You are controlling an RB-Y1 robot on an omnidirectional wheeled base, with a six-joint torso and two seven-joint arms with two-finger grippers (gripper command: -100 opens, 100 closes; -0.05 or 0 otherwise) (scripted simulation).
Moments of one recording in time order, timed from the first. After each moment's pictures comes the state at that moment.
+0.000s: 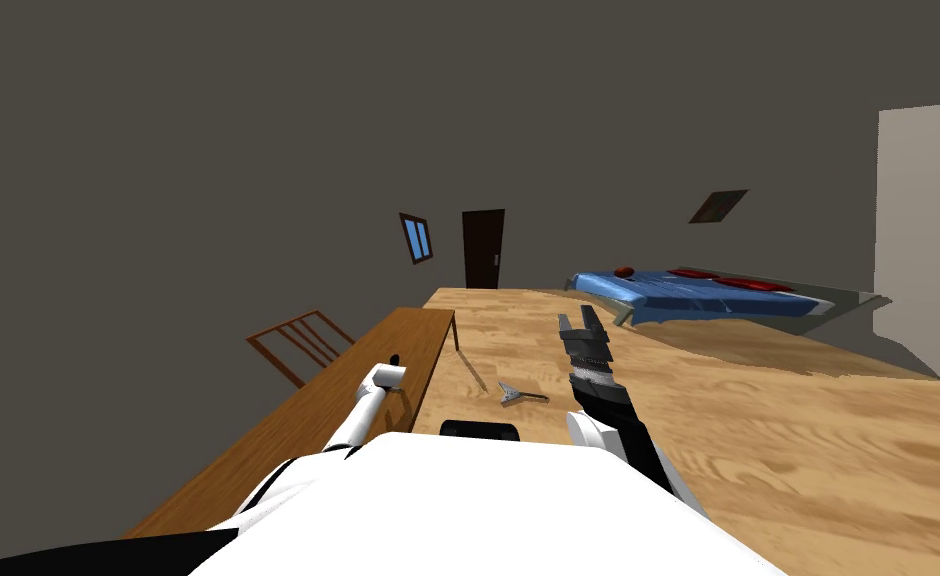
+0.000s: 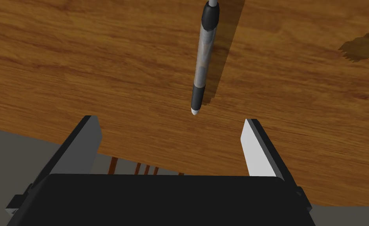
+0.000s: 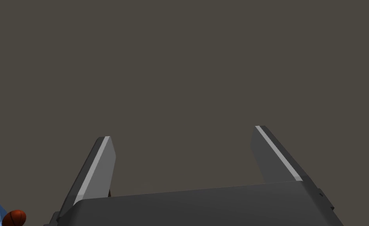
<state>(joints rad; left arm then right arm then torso) -0.17 0.31 0.21 -0.99 -0.23 0.90 -0.07 0.55 -0.02 -0.01 -2.25 0.00 -0.48 0.00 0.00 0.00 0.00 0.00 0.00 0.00</state>
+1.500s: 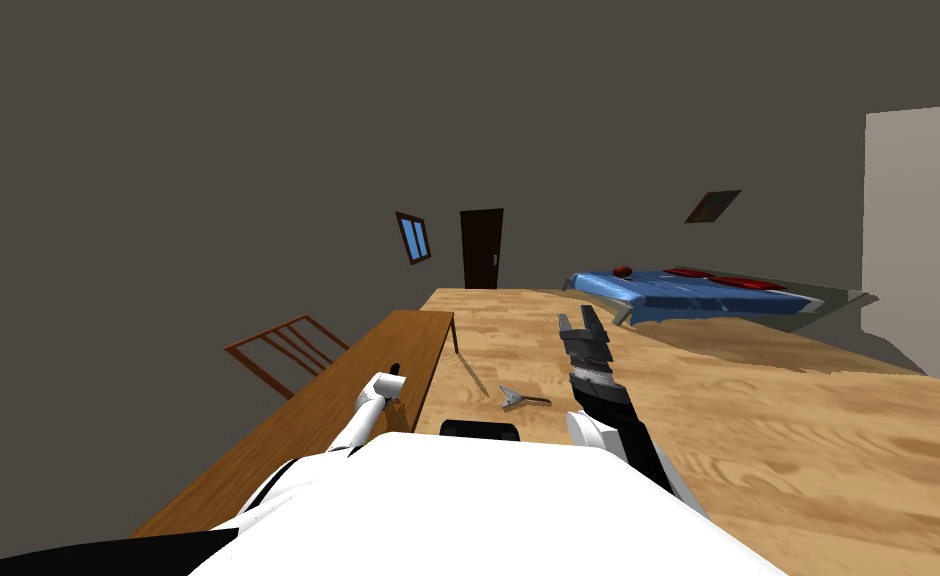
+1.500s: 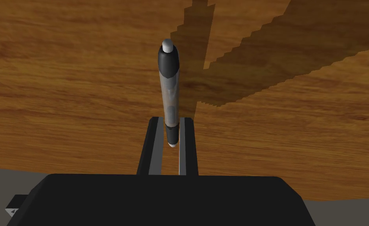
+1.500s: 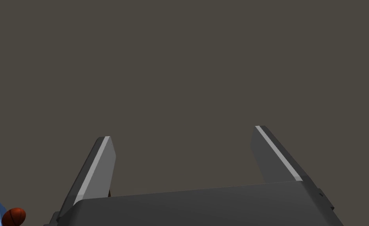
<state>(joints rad) -0.17 0.29 0.22 -0.85 -0.27 0.89 -0.06 0.55 -0.02 -0.01 -2.25 0.00 -0.48 0.00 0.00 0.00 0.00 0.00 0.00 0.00</state>
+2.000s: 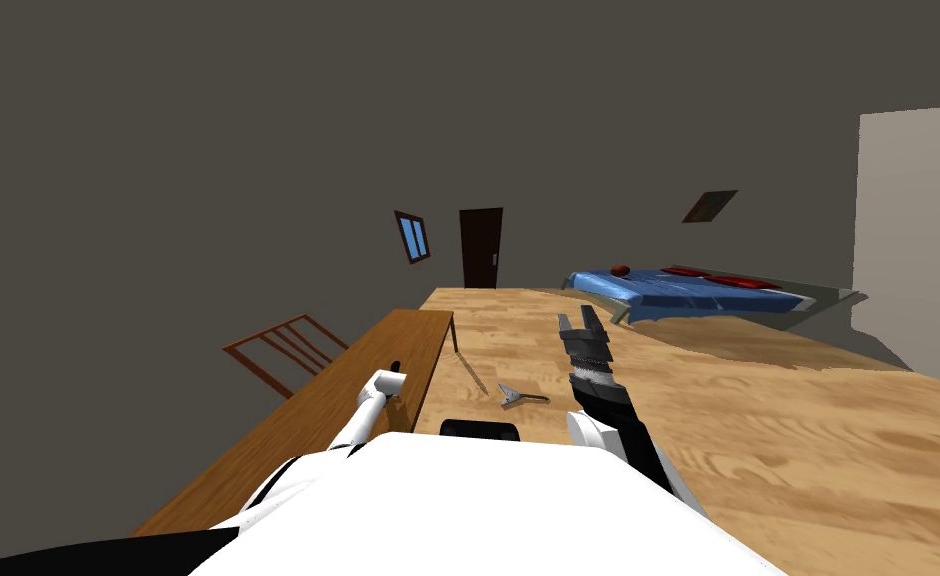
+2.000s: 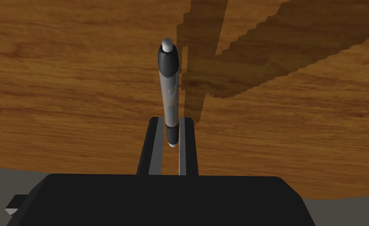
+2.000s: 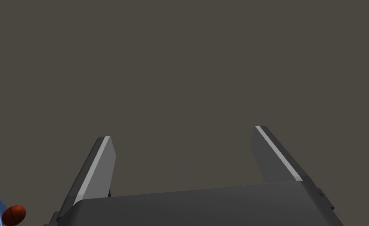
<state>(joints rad) -0.18 0.29 0.22 -0.87 -0.27 0.91 -0.07 0.55 -0.02 -0.01 -2.25 0.00 -0.48 0.00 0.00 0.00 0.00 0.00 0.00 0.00</state>
